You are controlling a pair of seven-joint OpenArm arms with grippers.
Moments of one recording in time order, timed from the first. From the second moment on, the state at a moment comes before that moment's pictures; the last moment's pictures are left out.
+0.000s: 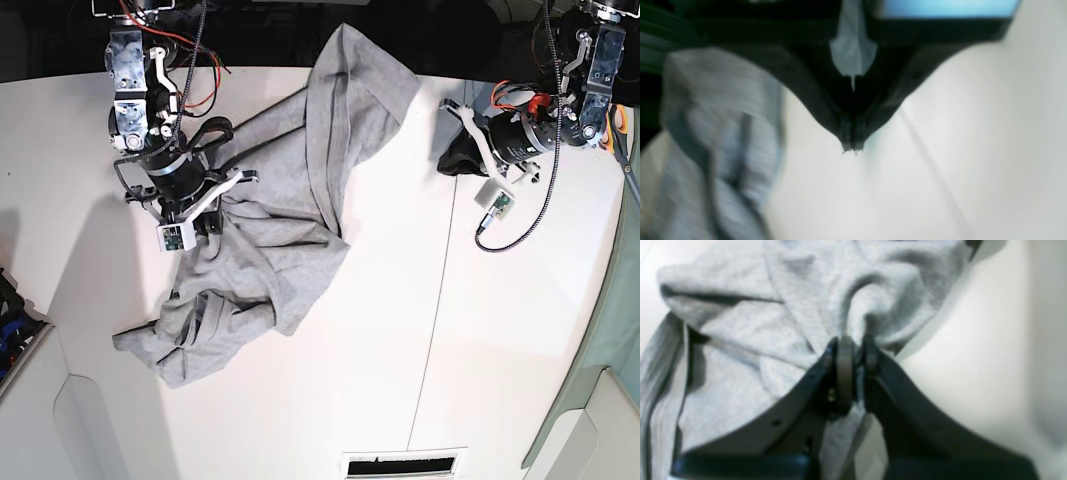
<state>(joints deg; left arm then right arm) 15.2 -25.6 0.8 87.3 -26.9 -29.8 31.5 -6.4 0.0 0.5 81.6 1.3 12.3 -23.8</state>
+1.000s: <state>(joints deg) 4.5 -11.6 16.1 88.7 -20.2 -19.2 38.6 -6.9 -0.6 17.7 82.6 11.4 7.9 -28.9</state>
